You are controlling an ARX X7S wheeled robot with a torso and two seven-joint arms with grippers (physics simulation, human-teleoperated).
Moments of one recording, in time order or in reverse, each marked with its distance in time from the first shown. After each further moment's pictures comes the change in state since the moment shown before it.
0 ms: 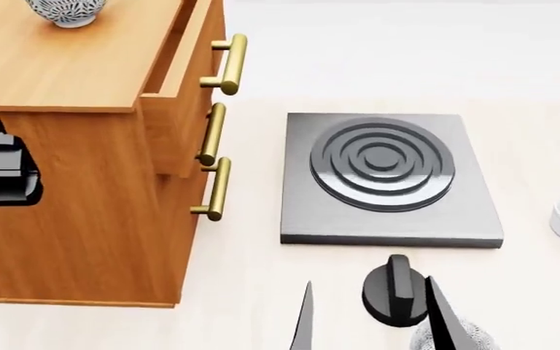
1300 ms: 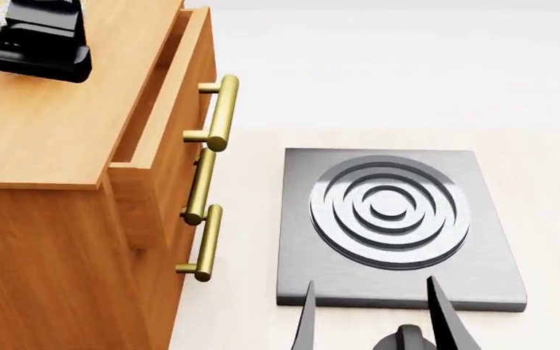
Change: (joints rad) left arm -0.477 0.019 0.025 -0.221 -0.161 -0.320 0.068; right arm 0.008 0.027 -0.015 -0.005 0.019 -0.001 0.028
